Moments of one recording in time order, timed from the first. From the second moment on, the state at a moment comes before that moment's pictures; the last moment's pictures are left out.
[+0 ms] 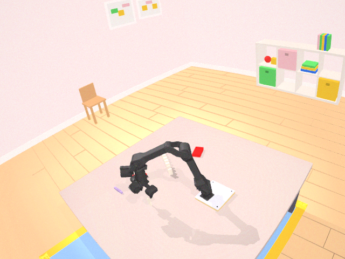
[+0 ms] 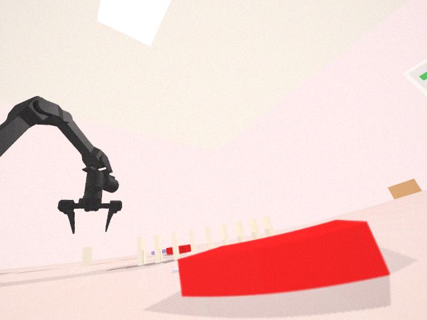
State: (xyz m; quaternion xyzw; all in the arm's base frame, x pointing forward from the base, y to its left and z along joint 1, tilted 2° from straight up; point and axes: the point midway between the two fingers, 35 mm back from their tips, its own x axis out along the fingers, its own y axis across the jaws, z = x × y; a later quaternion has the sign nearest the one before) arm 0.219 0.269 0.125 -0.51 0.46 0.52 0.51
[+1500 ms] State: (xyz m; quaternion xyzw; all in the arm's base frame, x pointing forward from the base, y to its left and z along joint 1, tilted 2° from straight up) arm 0.216 0.270 0.063 -0.51 0.47 0.52 0.51
